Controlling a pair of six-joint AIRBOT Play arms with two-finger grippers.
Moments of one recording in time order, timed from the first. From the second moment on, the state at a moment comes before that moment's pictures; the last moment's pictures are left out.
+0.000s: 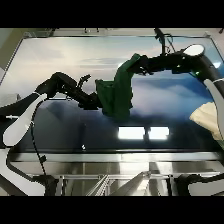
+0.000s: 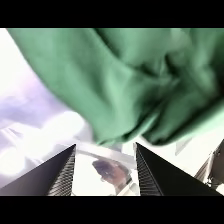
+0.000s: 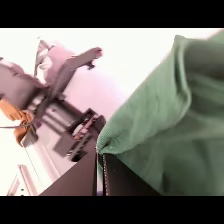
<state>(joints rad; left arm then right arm) -0.20 -1.83 1.38 -2.38 1.31 1.90 0.11 -1.66 1.59 -0.43 1.21 1.05</state>
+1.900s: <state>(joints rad) 0.19 -1.24 1.47 -2.36 1.30 1.90 0.02 -1.25 1.30 -0.99 1.02 1.39</state>
